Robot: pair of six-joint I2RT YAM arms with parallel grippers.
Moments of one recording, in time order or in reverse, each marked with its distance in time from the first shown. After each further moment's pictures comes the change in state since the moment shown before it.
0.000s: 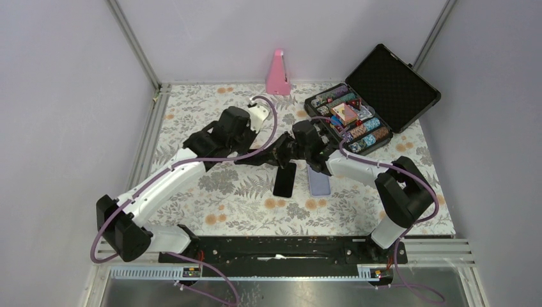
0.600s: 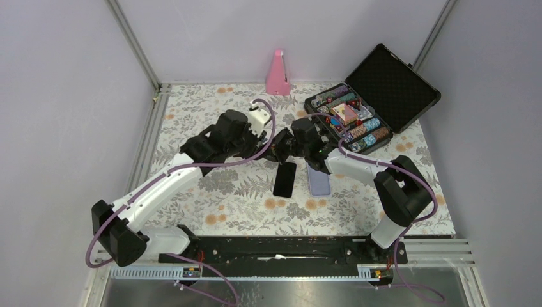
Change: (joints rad) left arm -0.011 -0.053 -0.027 0.023 0.124 -0.038; right arm 0.000 0.014 0.022 0.040 0.037 -0.007
